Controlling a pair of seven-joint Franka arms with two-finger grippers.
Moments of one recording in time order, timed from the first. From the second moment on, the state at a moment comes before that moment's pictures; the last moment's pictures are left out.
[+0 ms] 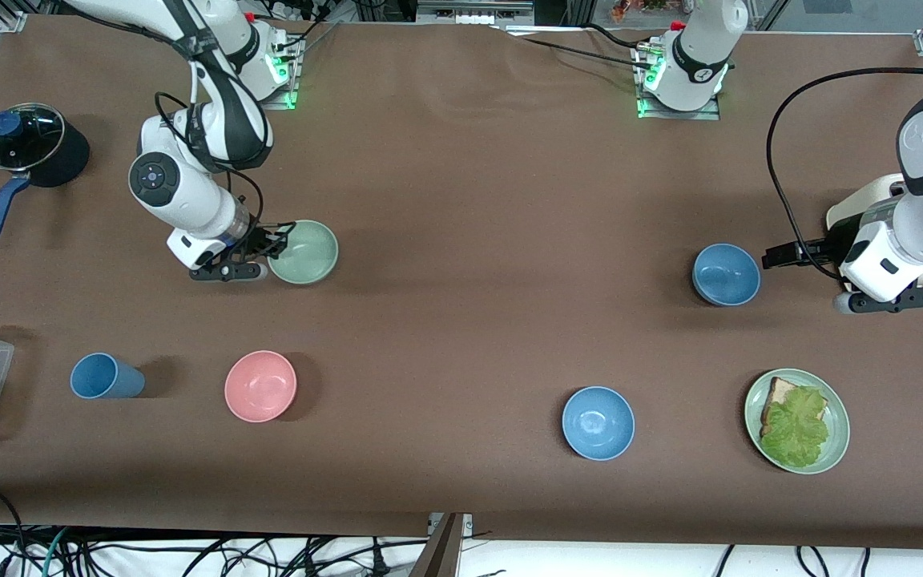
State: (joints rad) left arm 0.09 0.21 -0.05 -1.73 -0.08 1.73 -0.06; right arm 0.14 0.22 0.18 -2.17 0.07 2.33 0.28
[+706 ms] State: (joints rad) left arm 0.14 0.23 0.00 -1.96 -0.08 1.99 0.17; right arm 0.54 0.64 0.19 -1.71 0.07 2.41 0.98
